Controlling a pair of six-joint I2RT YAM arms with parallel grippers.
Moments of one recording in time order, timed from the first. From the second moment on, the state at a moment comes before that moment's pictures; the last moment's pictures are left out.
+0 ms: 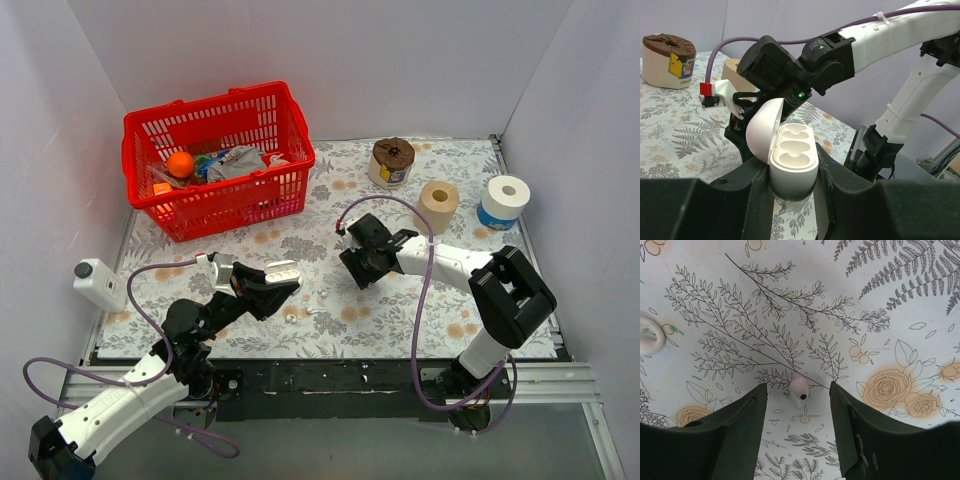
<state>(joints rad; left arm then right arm) -0.76 0.38 0.18 0.52 0.25 -0.47 0.75 1.62 0.96 -0.46 0.05 0.07</state>
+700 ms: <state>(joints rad) -0.76 0.38 0.18 0.51 0.25 -0.47 0.78 1.67 0.97 -0.45 0.08 0.05</state>
